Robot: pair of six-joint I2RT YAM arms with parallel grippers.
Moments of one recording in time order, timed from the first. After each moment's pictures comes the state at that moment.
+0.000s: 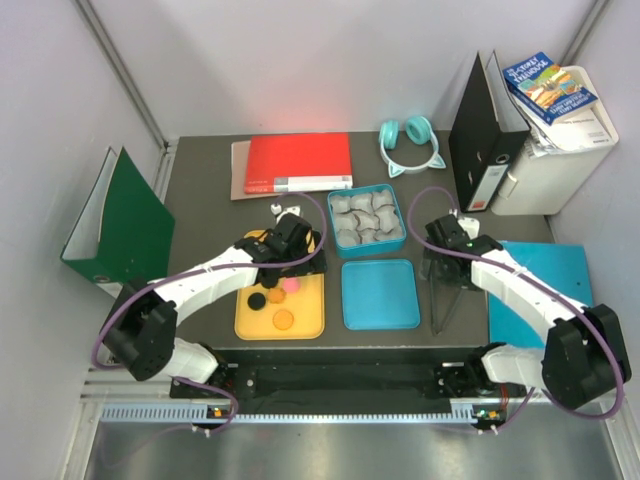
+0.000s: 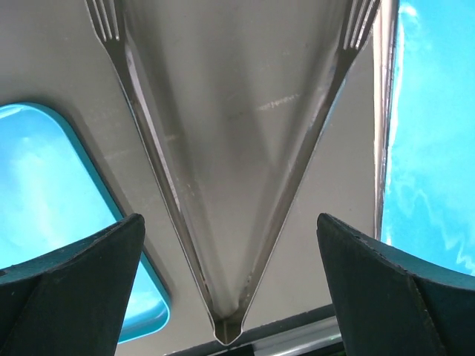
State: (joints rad) left arm -0.70 1.42 0.89 -0.41 -0.13 -0.73; right arm 0.40 1.23 0.78 -0.78 0.39 0.61
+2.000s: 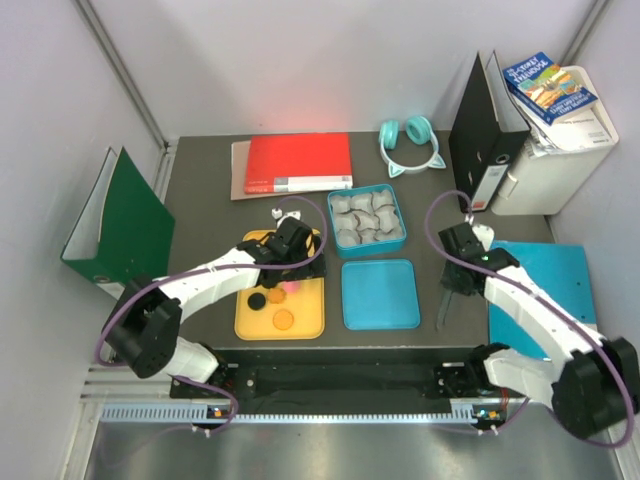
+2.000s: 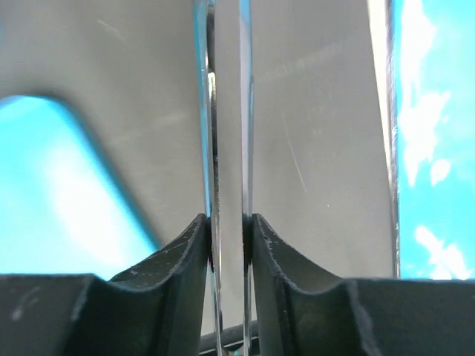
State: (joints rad) left arm -0.70 1.43 0.86 -0.40 -0.12 -0.74; right arm 0.37 1.13 0.68 -0.76 0.32 0.69
